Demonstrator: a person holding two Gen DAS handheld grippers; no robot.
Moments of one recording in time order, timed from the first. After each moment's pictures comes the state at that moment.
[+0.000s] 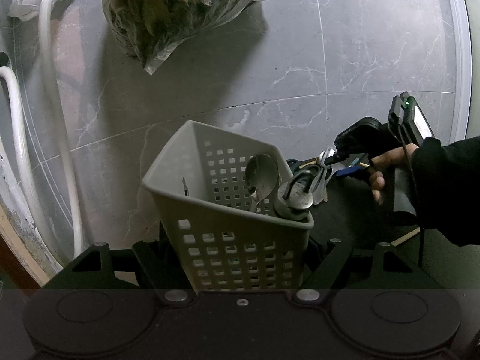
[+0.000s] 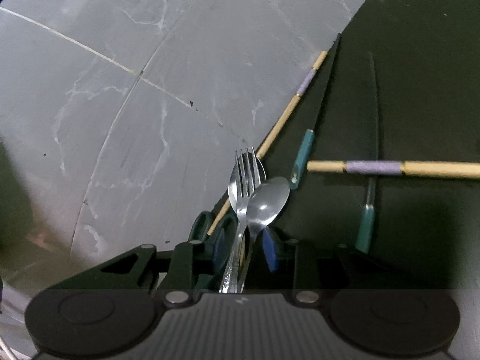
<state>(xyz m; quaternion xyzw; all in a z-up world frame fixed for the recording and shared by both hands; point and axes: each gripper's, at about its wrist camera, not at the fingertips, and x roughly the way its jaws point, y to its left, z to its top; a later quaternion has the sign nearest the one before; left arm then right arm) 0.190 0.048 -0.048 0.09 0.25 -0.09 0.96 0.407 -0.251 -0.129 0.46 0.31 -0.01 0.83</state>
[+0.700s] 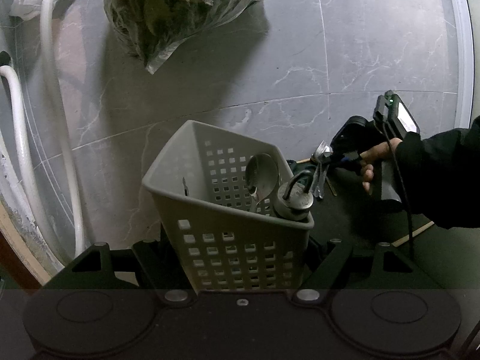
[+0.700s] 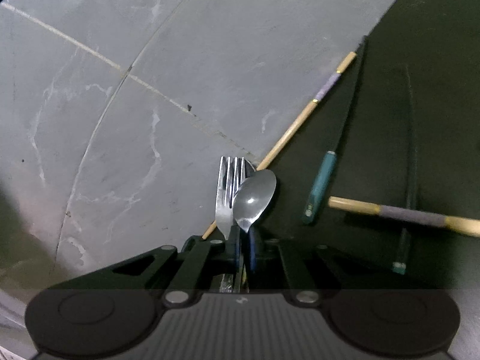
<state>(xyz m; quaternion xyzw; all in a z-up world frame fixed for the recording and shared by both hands) 0.190 0.049 -0.048 0.09 0.25 -0.09 0.96 0.449 -0.258 -0.135 0.43 0.32 0.00 0.84</state>
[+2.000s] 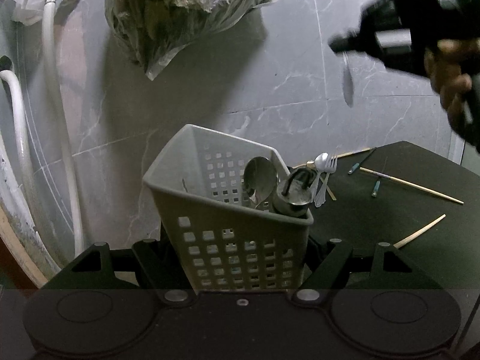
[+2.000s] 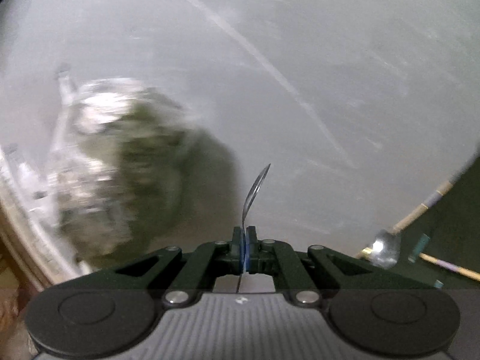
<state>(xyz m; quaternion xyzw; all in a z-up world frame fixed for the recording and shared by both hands) 0.186 0.051 -0.053 0.10 0.23 -0.09 0.96 0.309 -0.220 0.038 0.33 0.14 0.19 0.91</state>
